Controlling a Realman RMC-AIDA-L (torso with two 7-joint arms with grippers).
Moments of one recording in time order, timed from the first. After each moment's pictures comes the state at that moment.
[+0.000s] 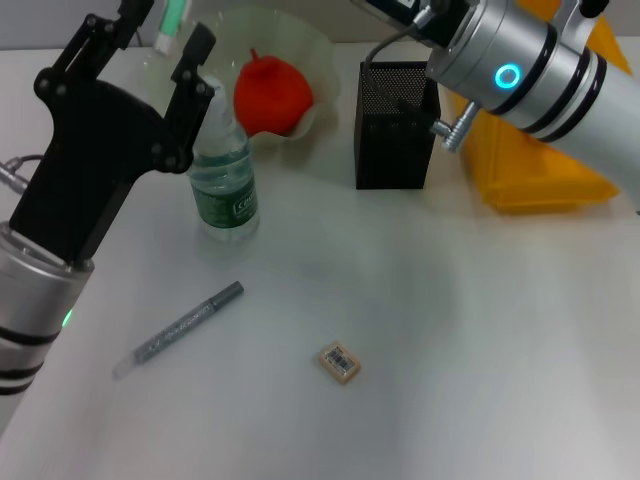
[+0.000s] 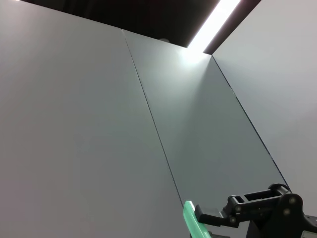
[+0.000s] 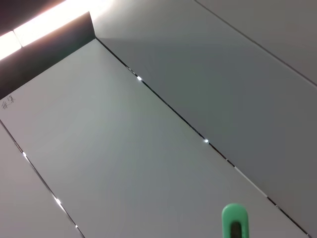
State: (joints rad) left arm -0.55 -2.08 0.52 -0.25 1.30 1.94 0.12; right arm 1.02 2.09 -0.98 0.07 -1.00 -1.61 1.47
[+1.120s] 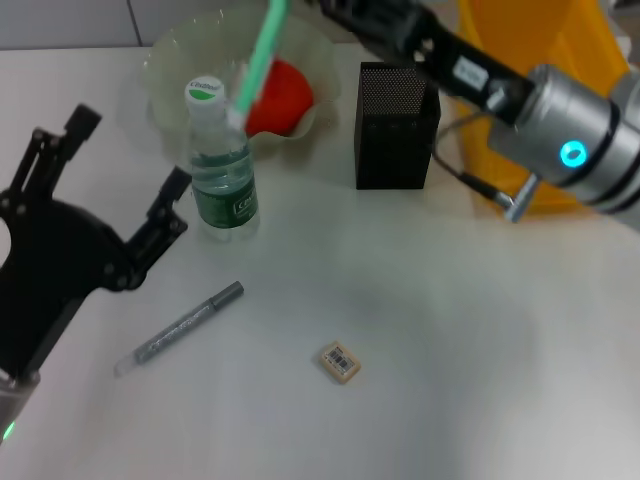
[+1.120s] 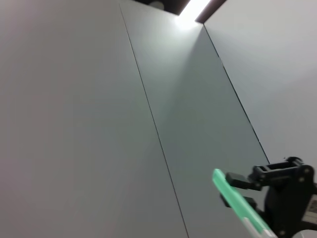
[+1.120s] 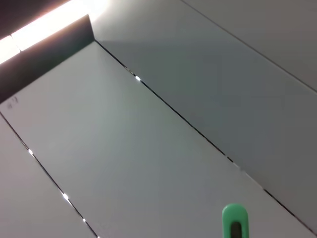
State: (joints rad) left arm -0.34 -2.07 0.56 -0.16 1.40 1.96 0.05; right arm 0.85 2.09 -1.00 0.00 -1.07 -1.70 1.48
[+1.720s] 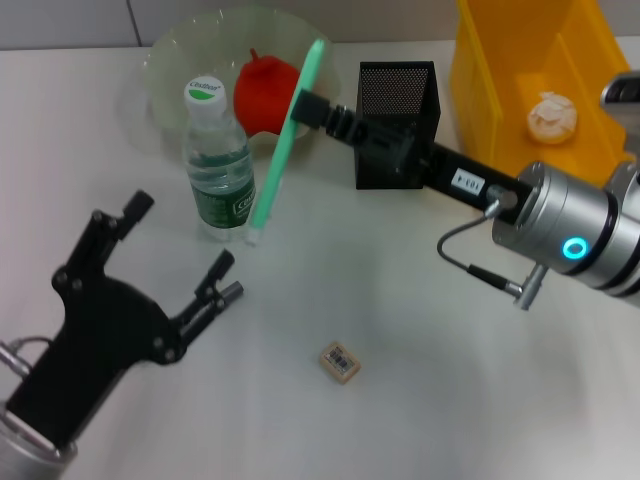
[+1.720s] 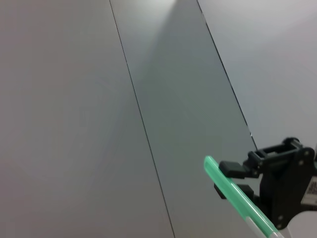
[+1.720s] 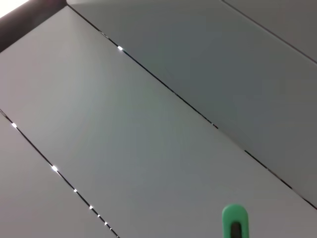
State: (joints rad) left arm -0.29 -2.08 0.65 -0.26 1.40 1.89 0.19; right arm 0.78 2.09 -0.99 0.11 -1.20 -1.71 1.37
